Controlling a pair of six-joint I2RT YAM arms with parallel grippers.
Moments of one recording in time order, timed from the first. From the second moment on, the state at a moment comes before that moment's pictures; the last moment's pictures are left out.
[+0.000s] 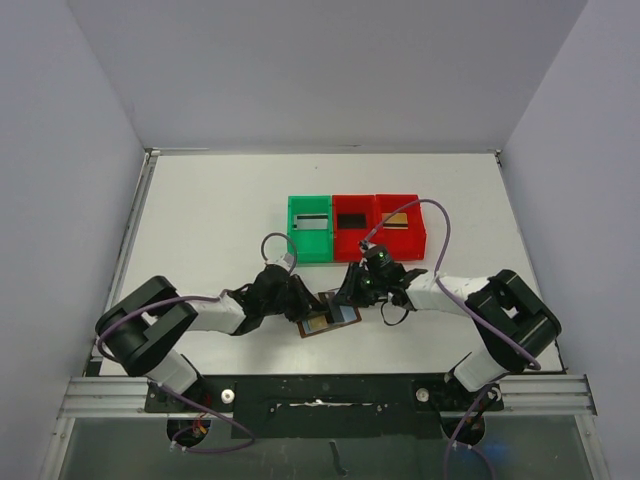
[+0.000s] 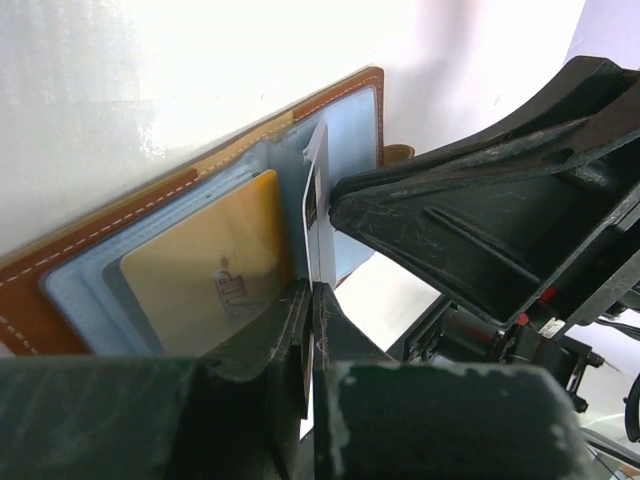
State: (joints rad) left arm -0.80 1.57 0.46 0.48 0.22 -1.24; right arm 0.66 1.55 0.63 0.04 -0.25 0.81
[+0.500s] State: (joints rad) left arm -0.74 1.25 0.39 0.30 0.20 -1.15; right arm 0.60 1.29 0.50 0.07 -0.24 0.82
